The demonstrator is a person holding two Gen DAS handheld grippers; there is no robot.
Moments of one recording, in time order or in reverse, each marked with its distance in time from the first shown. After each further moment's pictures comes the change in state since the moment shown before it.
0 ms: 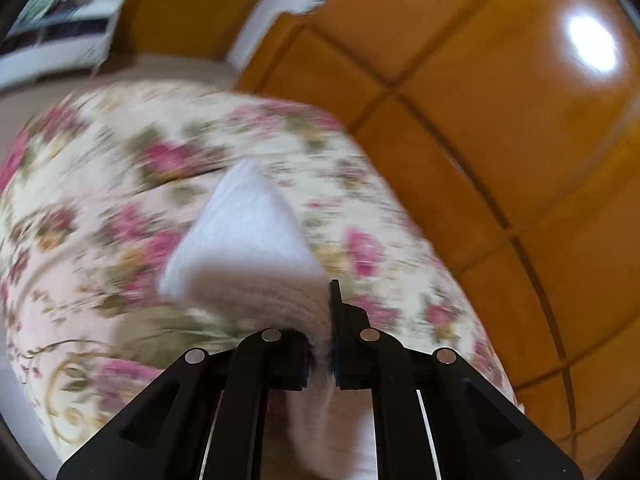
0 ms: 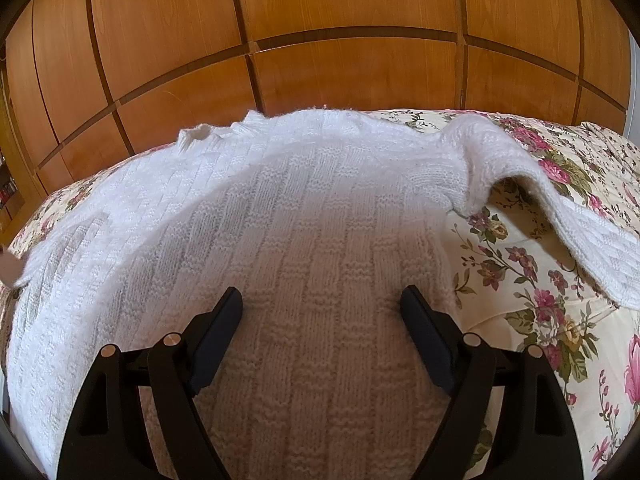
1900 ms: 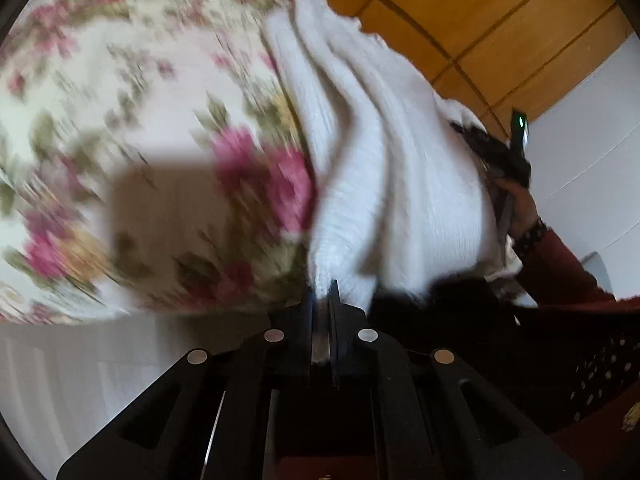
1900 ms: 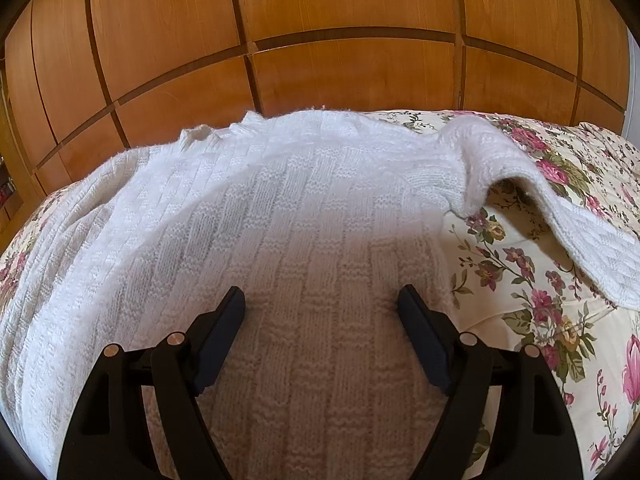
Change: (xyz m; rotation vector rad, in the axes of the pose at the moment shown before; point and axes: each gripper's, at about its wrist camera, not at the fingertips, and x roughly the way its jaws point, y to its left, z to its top) left arm -0.111 0.046 -0.245 0.691 0.709 -0.527; right arm -0.001 -0.001 0.000 0.003 -0.002 -0.004
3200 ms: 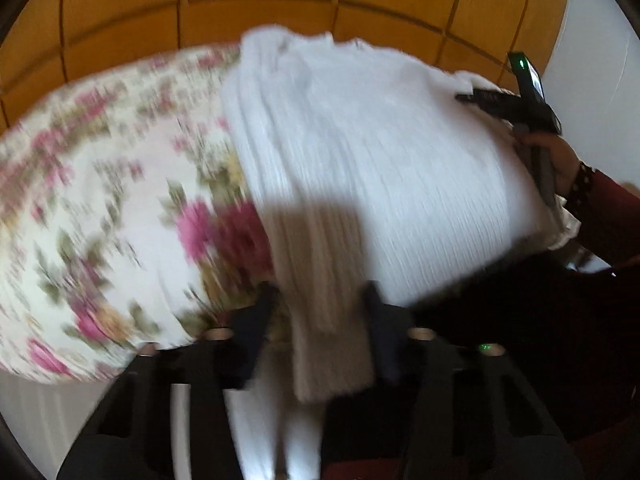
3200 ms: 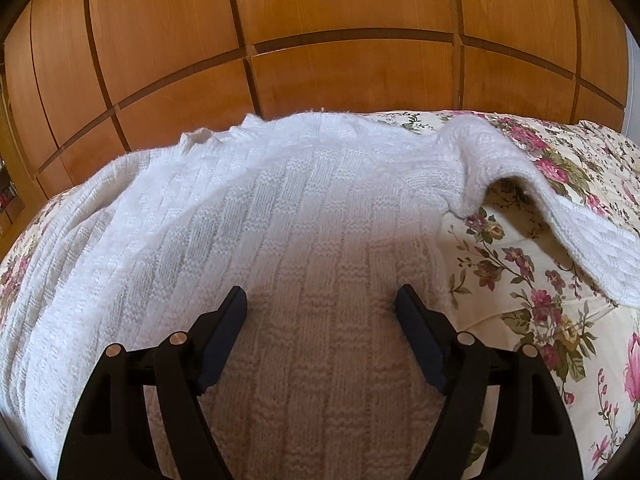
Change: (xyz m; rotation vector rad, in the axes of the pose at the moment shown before) left arm 0.030 -0.060 -0.015 0.272 -0.031 0.257; right arm -0.001 0.001 0.000 0.007 0.000 0.006
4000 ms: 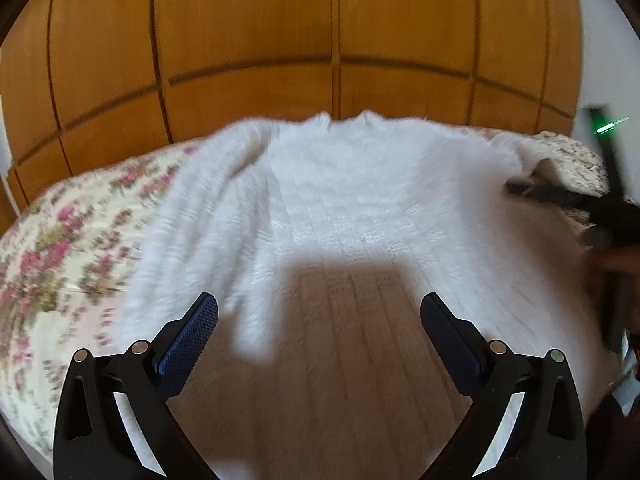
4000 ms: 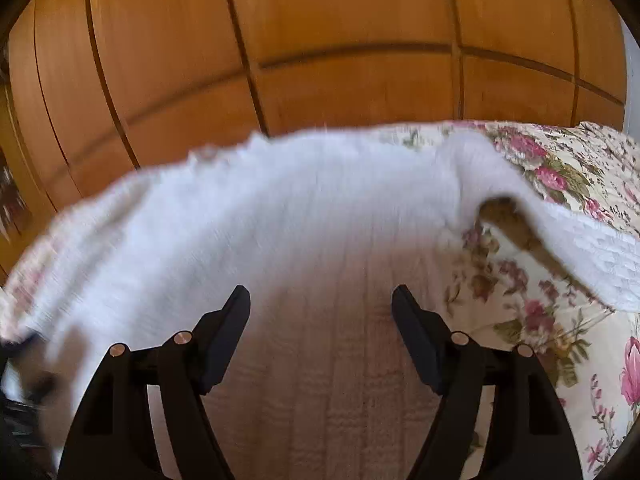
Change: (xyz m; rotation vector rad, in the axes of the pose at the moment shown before) left arm 0.054 -0.073 0.133 0.067 -0.264 0.222; right arm -0.008 0.002 0.000 0.018 -0.012 0.029
